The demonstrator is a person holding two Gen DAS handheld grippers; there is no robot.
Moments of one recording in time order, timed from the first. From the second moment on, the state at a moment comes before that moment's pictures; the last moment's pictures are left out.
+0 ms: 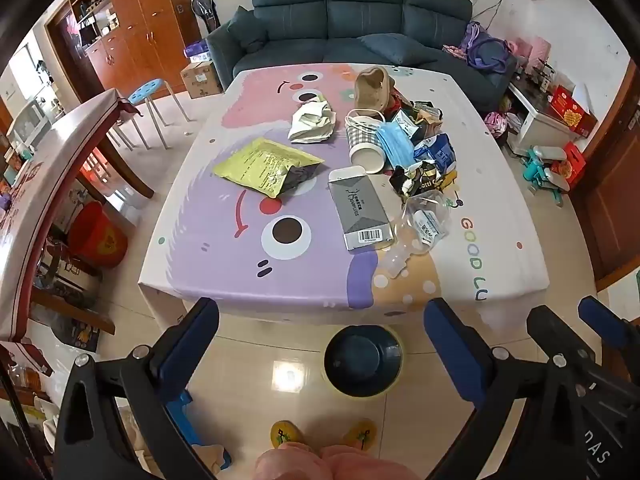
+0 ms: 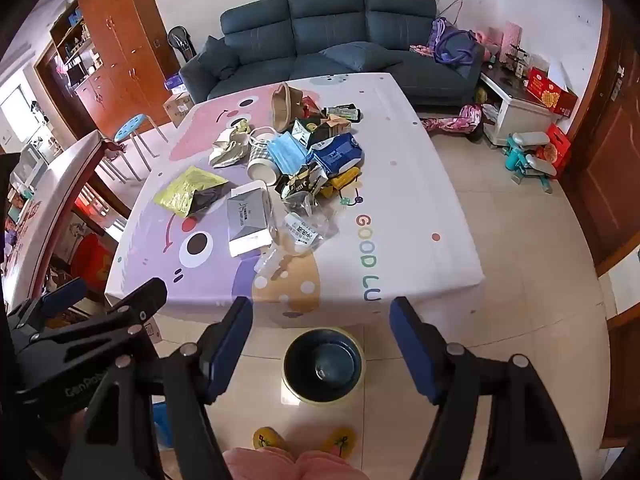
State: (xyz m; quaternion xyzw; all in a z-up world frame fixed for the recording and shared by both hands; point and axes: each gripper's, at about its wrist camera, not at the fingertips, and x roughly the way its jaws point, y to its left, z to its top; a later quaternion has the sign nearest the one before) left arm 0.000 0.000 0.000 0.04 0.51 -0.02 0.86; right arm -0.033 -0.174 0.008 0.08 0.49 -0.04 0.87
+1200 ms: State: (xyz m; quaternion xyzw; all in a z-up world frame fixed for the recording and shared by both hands) left arm -0.016 0.001 0.009 0.03 0.50 -0.01 0.87; right arm -0.038 -0.171 0.015 0.07 0.48 -0.02 0.87
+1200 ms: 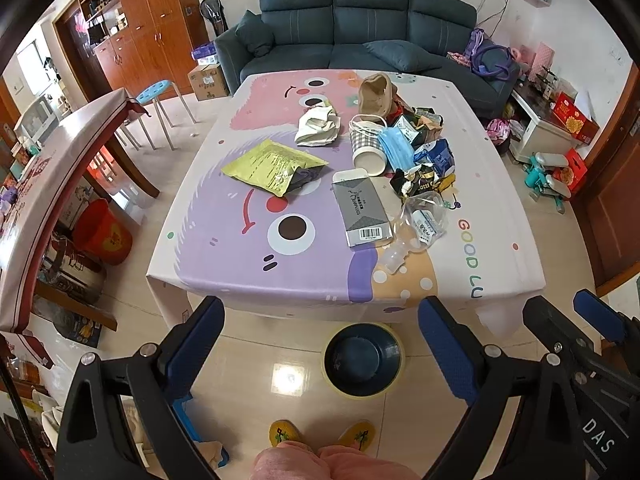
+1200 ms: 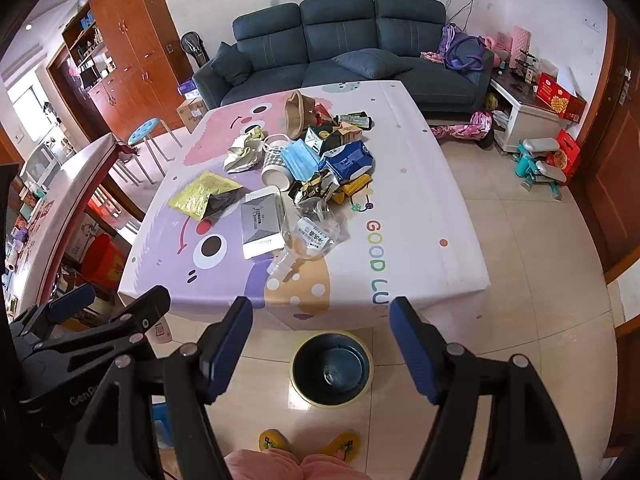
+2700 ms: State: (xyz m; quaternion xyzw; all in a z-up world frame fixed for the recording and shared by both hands) left arm -0.016 0.012 0.016 0.01 0.49 -0.03 0.87; right arm -0.036 -0.169 0.032 0.05 0.47 -0.04 0.88
